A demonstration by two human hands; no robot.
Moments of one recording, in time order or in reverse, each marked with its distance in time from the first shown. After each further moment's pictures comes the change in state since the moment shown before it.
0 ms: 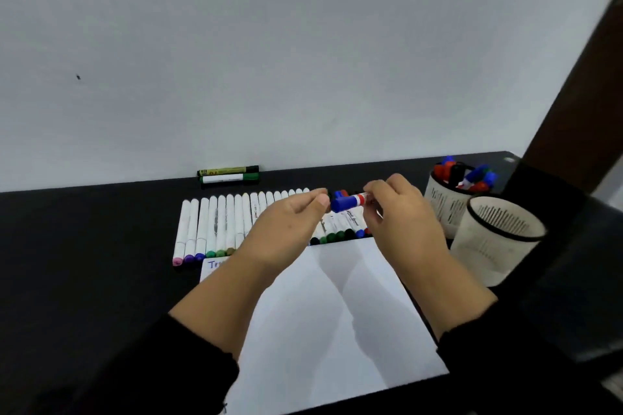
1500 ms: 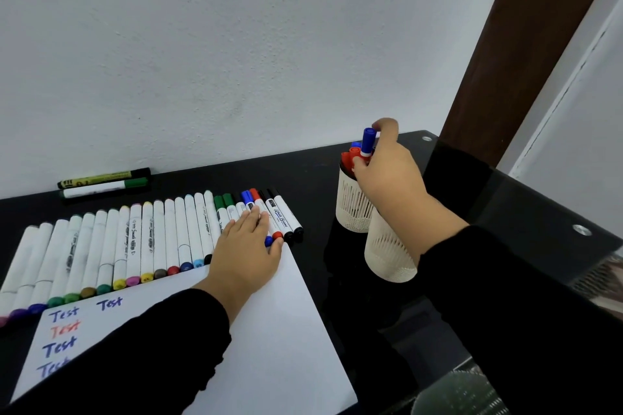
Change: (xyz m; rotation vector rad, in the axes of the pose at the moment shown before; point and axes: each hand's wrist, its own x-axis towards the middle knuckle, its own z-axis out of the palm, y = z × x) left_hand 0.109 -0.069 0.135 1.032 -0.094 0.177; right_hand 0.055 0.125 -0.036 0.058 -0.144 0.527
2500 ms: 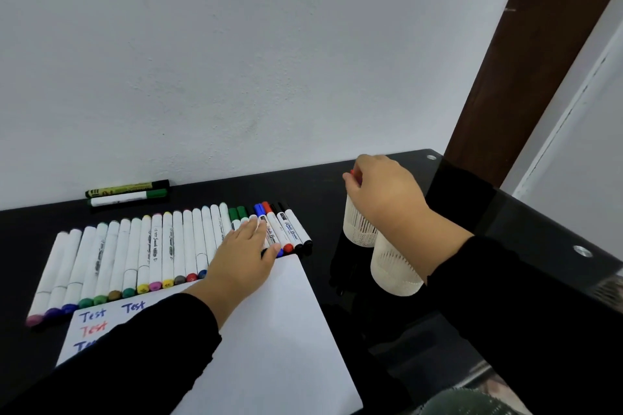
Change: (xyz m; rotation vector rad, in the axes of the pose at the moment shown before) left_hand -0.011 -0.018 -0.023 -0.160 -0.022 -0.012; right_hand -0.014 -0.026 -0.015 -0.363 -0.103 -0.207
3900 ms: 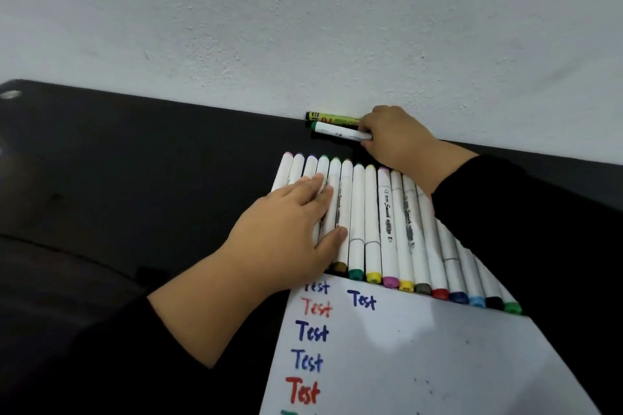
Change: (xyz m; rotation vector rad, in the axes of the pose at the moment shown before) left_hand -0.056 -0.211 -0.048 0.105 0.039 -0.224; right_hand 0.153 -0.286 0.224 0.054 -0.179 -0.775
